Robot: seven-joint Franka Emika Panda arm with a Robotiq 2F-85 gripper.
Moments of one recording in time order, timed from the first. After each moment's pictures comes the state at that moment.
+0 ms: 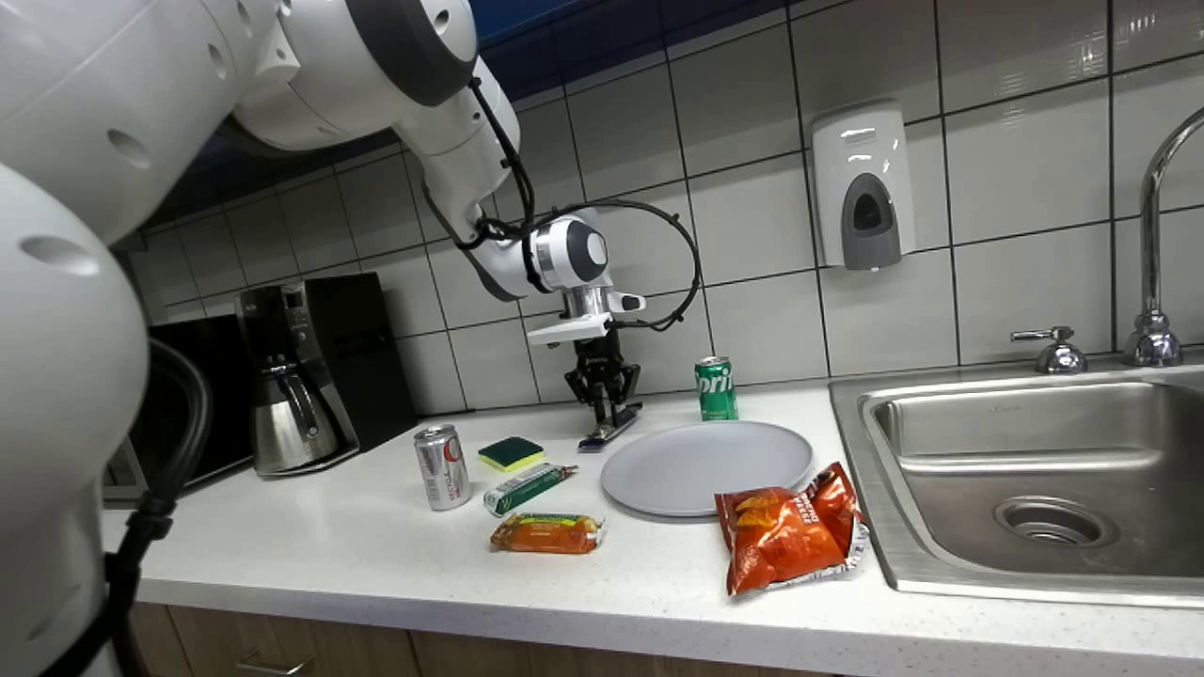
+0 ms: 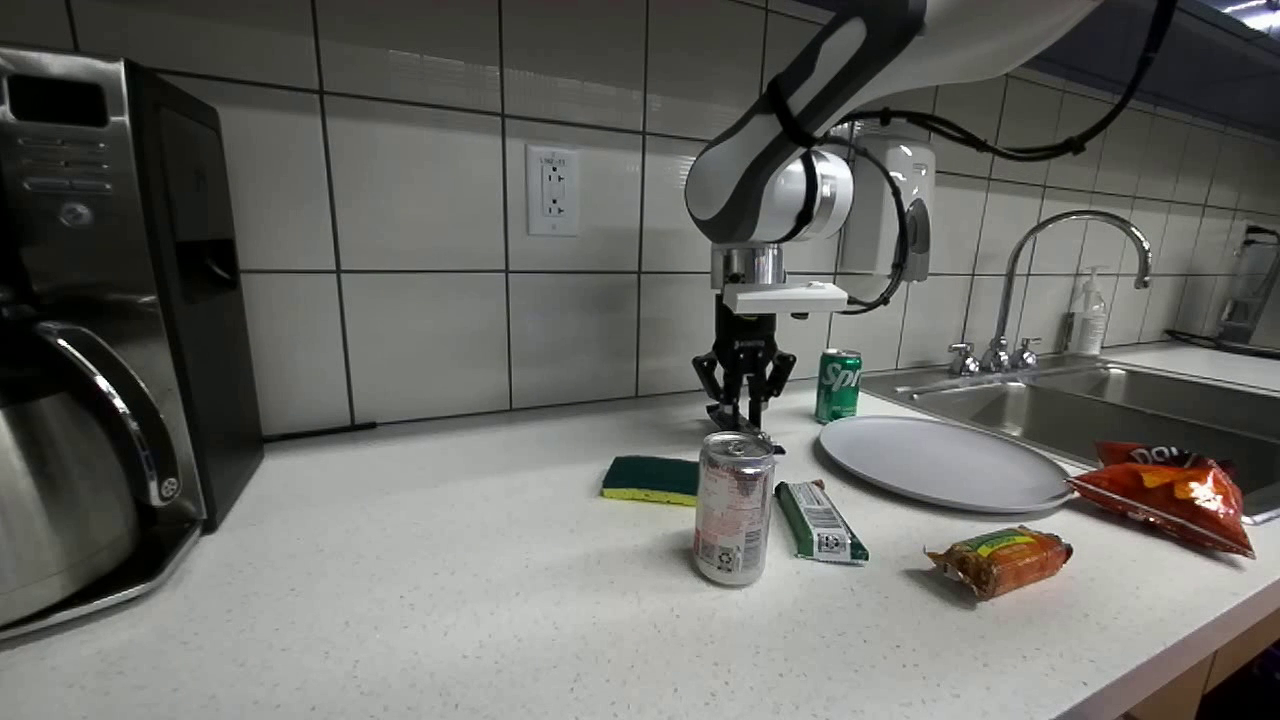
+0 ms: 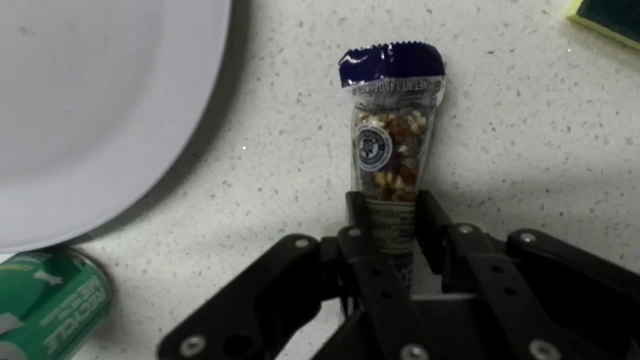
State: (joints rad) arm 0.05 0.76 -0.02 -1.43 0.01 2.11 0.15
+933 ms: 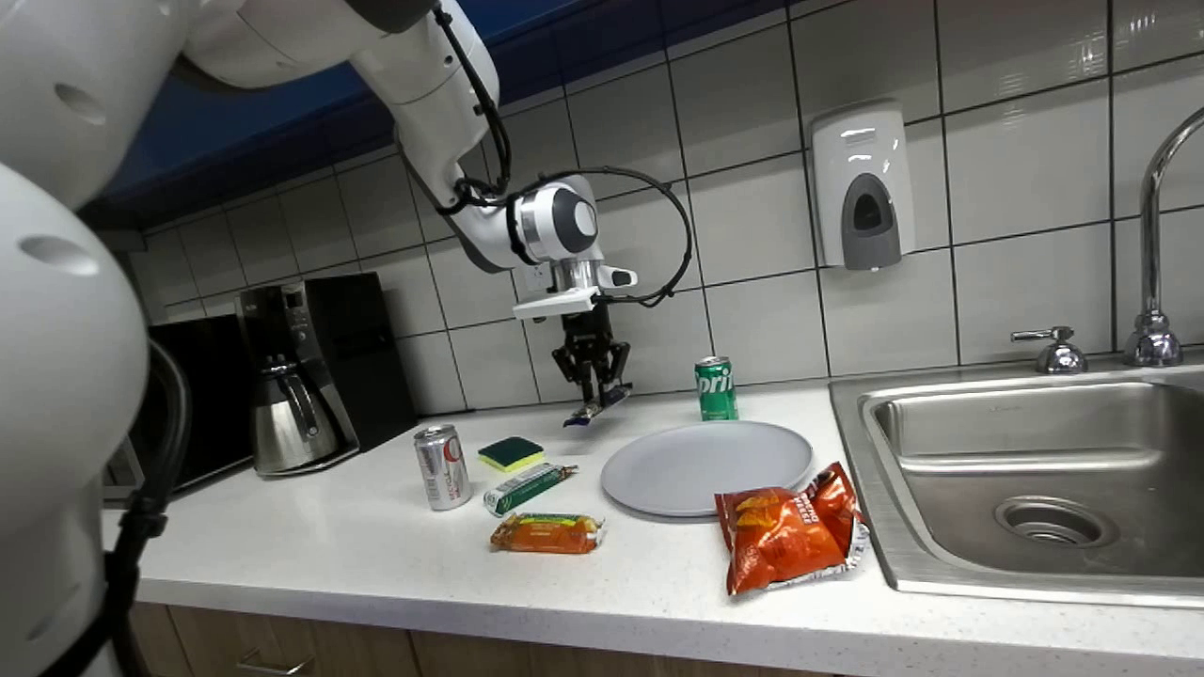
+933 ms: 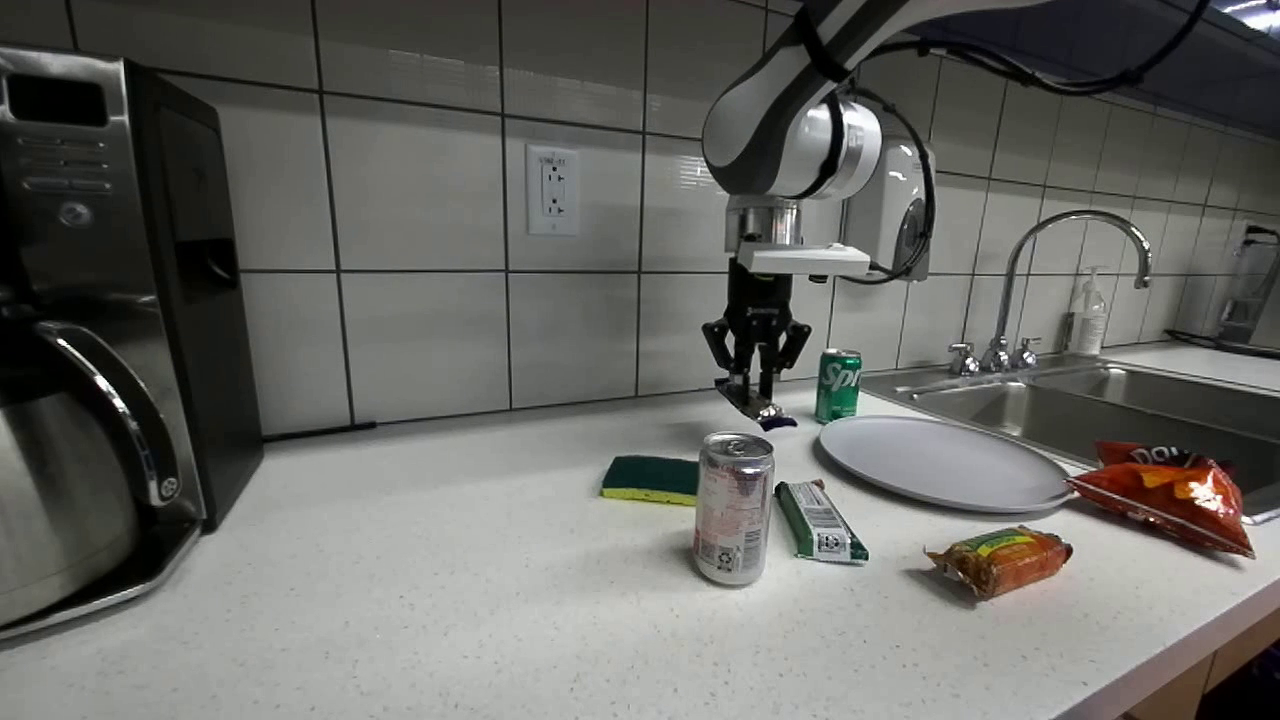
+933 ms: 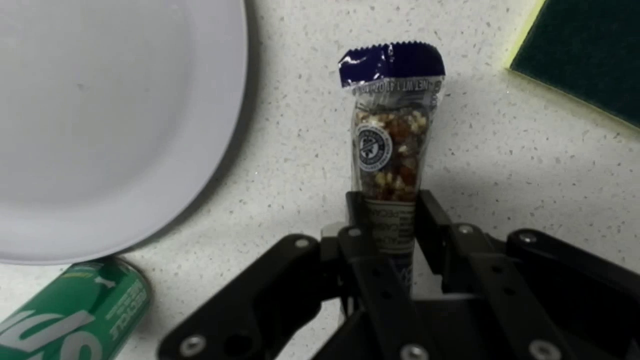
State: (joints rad) arm 0.05 0.61 -0.02 -1.58 0.04 2.12 0.15
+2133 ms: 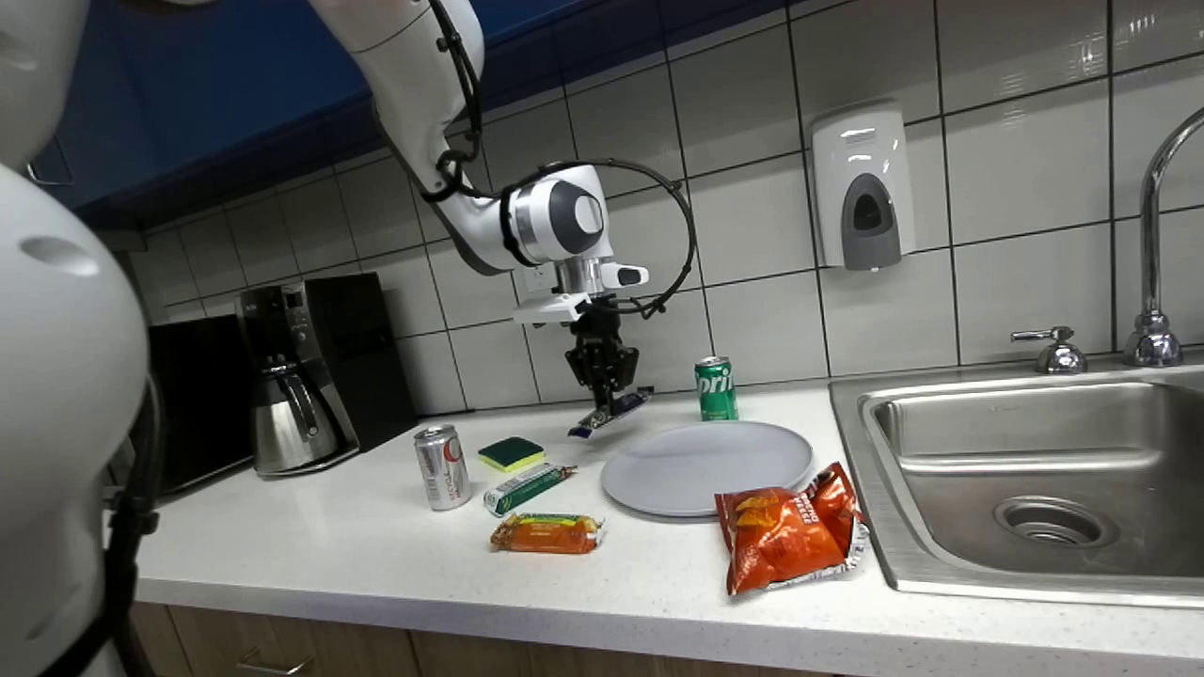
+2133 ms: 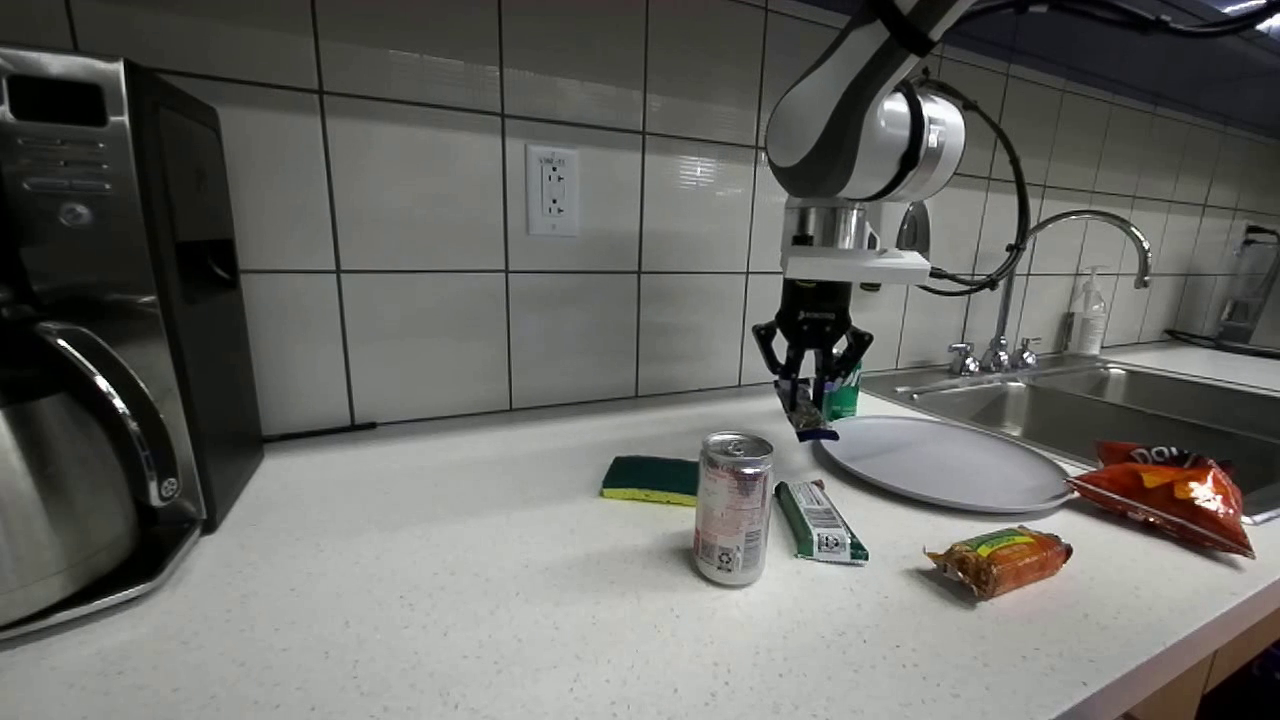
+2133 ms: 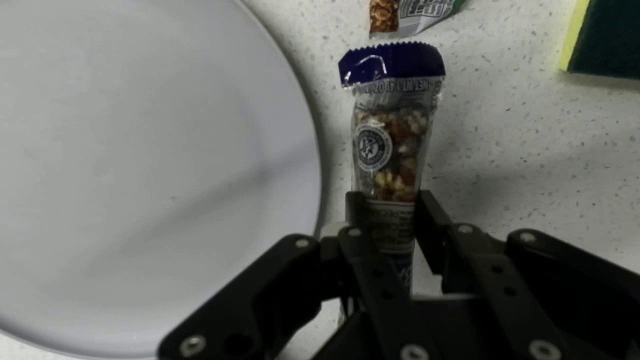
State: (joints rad) arm 0.05 0.43 -0.08 -1.88 0.06 2.31 0.36
